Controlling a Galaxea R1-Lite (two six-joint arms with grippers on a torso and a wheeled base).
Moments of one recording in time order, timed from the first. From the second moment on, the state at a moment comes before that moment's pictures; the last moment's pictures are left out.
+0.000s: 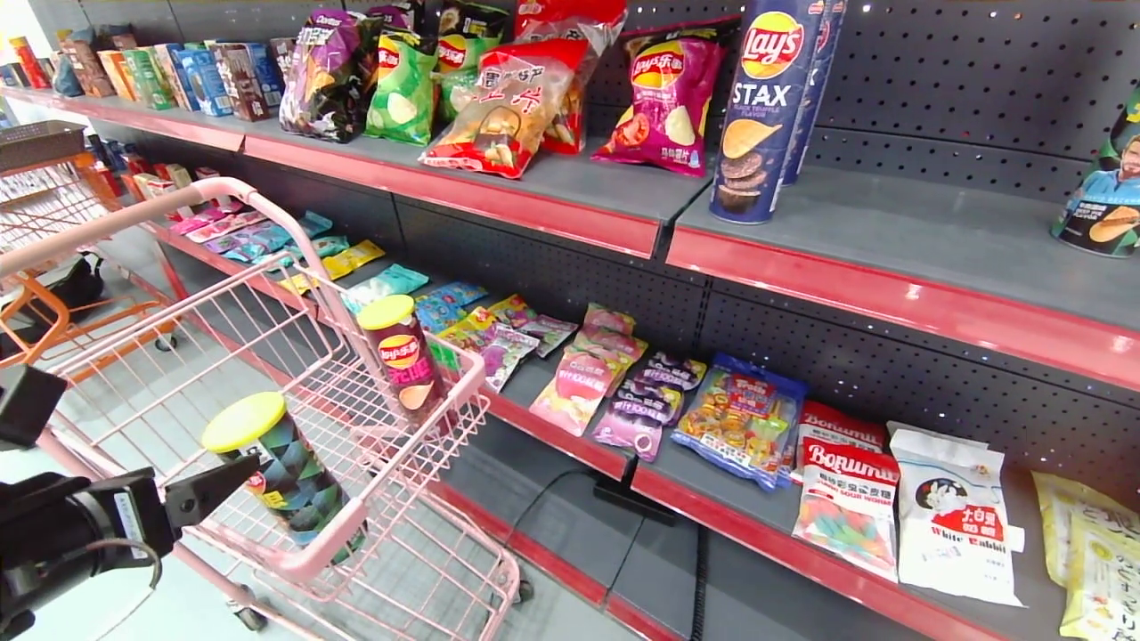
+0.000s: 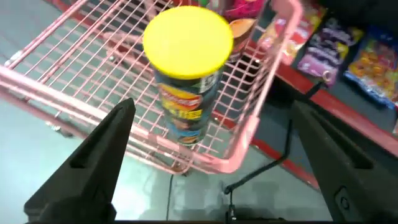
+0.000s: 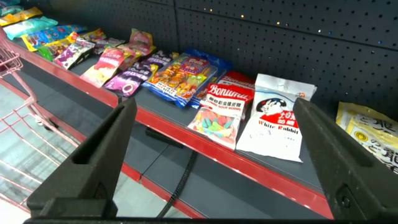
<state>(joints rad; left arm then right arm) 0.01 1.14 -0.33 -0.35 -0.09 -0.19 0.00 0.00 0.00 0.00 -0.01 0.00</state>
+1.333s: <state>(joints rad) 0.09 1.46 -0.32 -0.59 -0.21 -0.01 0.00 0.00 0.00 0.00 -0.01 0.00</state>
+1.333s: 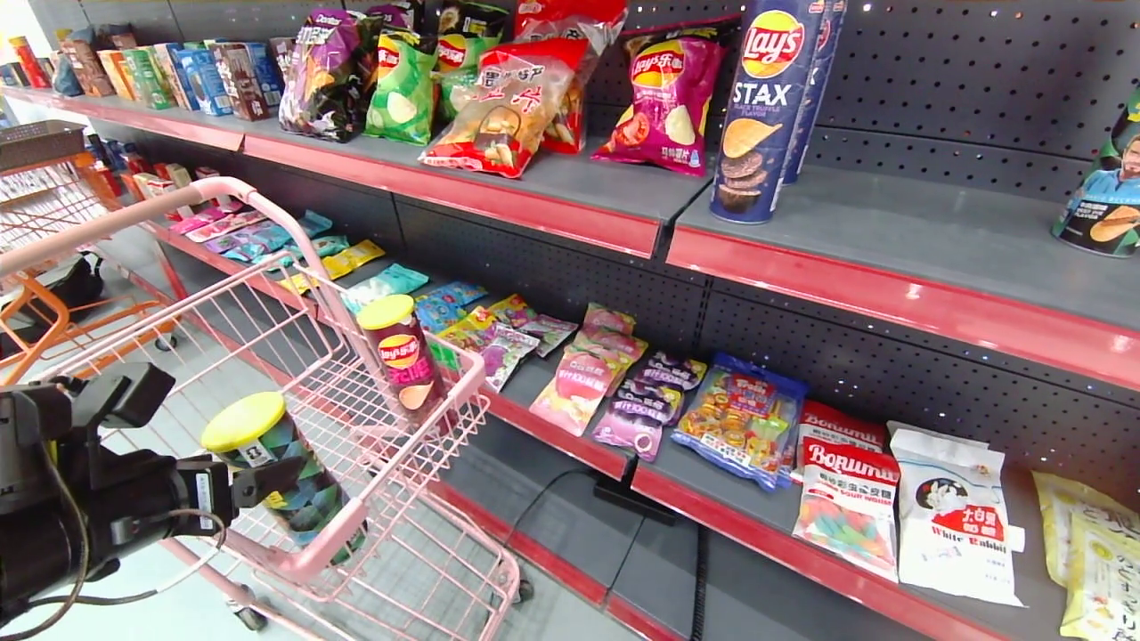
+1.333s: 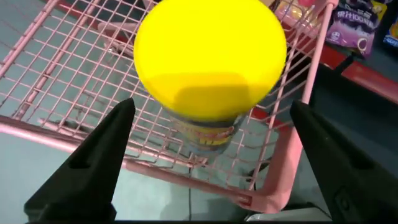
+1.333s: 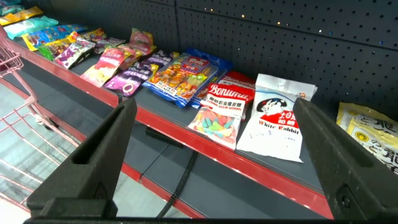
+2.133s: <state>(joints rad) 0.08 1.69 -0.32 -0.84 -0.29 0.03 0.00 0.00 0.00 0.00 -0.01 0.00</state>
